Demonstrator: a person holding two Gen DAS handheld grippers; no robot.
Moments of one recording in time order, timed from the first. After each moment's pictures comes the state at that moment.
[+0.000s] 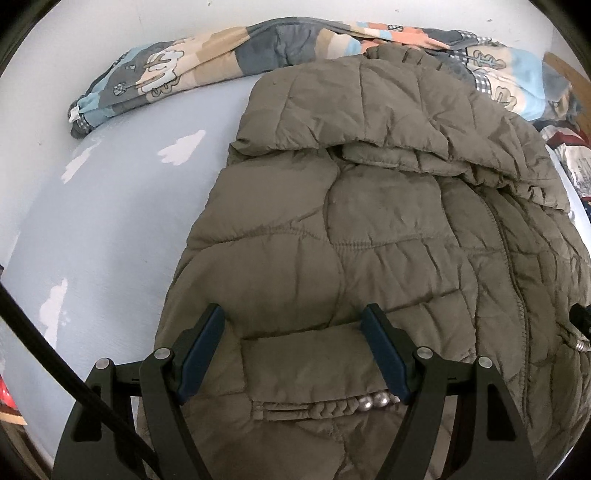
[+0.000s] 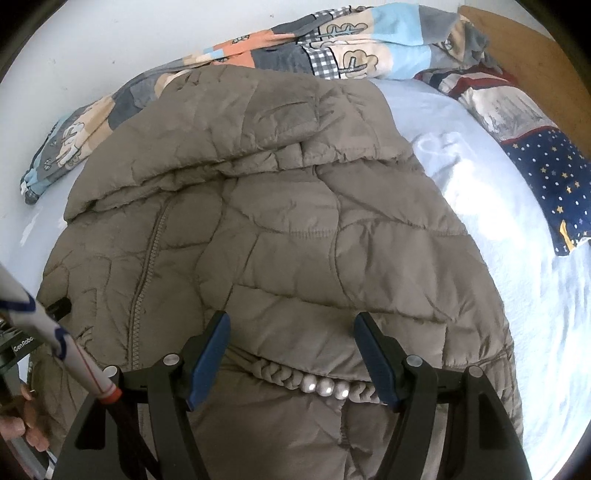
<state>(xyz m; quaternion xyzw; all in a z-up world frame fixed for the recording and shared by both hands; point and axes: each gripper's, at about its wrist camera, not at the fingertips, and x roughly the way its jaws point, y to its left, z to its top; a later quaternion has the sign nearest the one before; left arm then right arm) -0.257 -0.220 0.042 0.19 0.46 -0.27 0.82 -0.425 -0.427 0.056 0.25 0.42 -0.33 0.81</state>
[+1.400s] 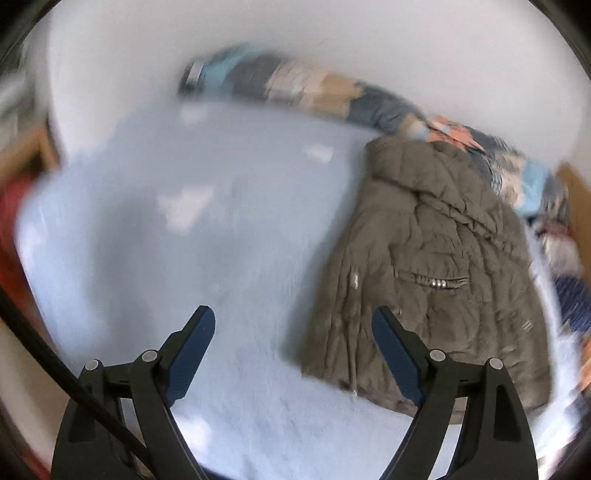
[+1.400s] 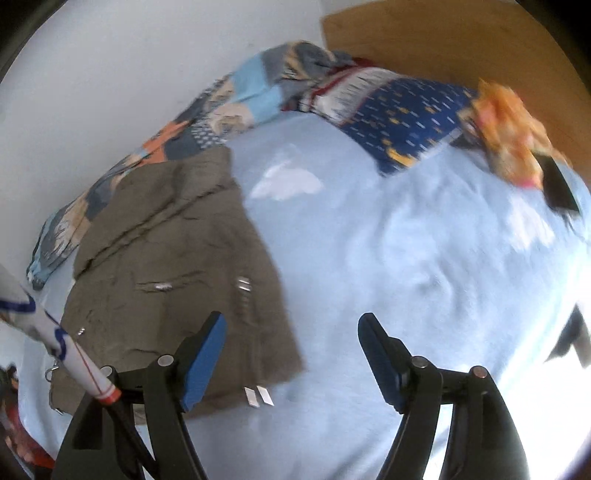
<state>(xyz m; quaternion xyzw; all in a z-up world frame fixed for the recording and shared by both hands) -0.316 0.041 0.105 -0.01 0.46 -0.22 0.86 -0.720 -0.398 0.080 0.36 0.27 -0.43 0.78</state>
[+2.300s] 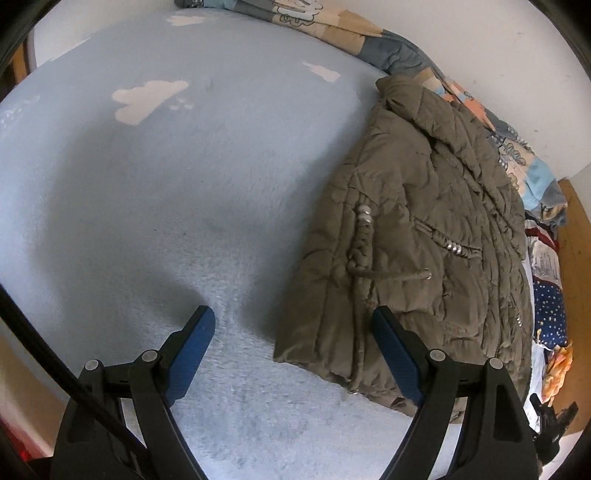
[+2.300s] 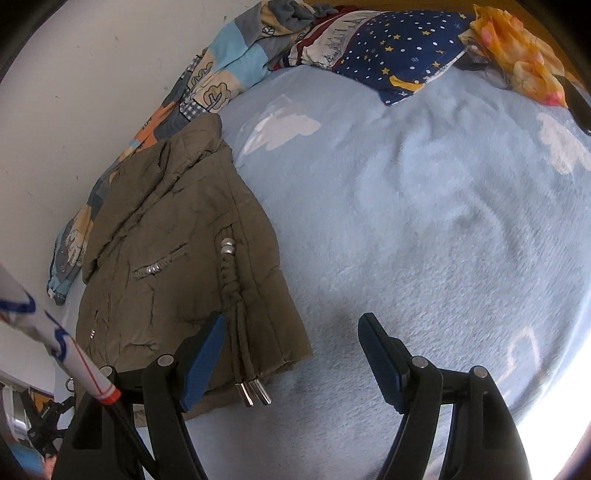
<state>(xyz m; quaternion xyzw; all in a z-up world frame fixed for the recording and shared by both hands) -0.303 0.015 0.025 -0.05 0.56 -0.25 0.79 -0.697 -0.416 0.029 0.44 0.27 -0.37 0.77</state>
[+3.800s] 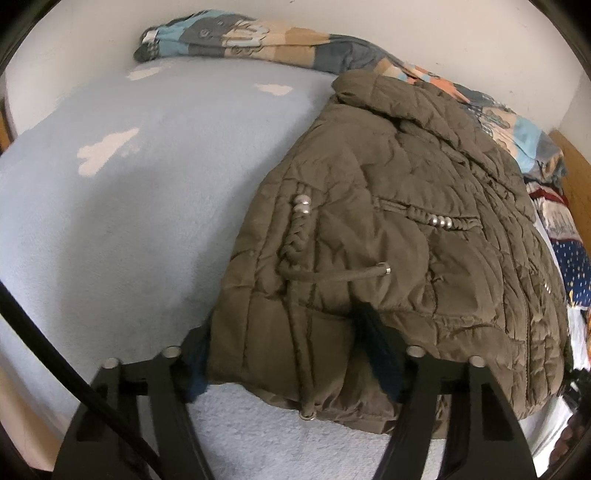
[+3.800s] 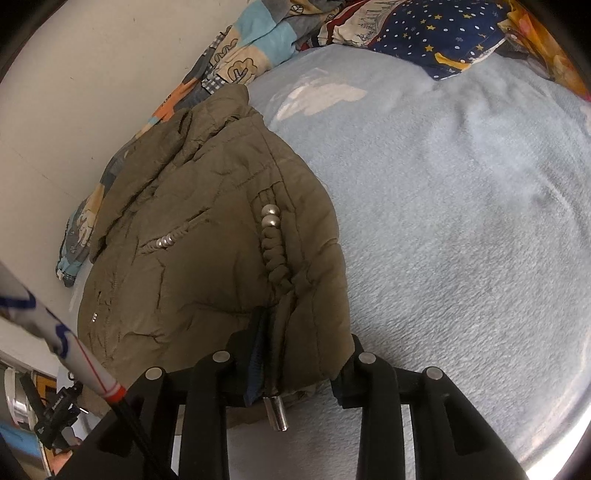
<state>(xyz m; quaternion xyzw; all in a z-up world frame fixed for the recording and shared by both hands) -0.335 -0.035 0.016 0.05 0.47 -0.27 0.84 -0.647 -0.411 0.000 0.44 0.29 -0.33 0.79</state>
